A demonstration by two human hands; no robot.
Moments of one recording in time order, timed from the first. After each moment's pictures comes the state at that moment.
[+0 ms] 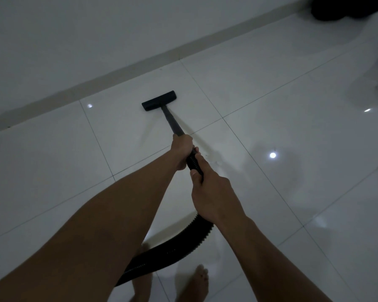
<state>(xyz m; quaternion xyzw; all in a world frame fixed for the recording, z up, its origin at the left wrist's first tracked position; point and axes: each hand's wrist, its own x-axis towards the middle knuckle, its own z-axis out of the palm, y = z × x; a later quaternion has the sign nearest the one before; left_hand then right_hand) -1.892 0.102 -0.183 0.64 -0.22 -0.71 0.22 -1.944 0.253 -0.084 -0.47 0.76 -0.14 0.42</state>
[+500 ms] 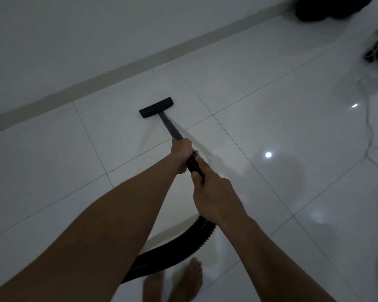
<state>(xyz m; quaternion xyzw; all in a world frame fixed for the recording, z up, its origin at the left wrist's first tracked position) -1.922 0.164 -0.179 0.65 -0.21 -0.70 0.22 -1.973 0.315 -0.076 -0.47 0.76 -0.15 0.42</state>
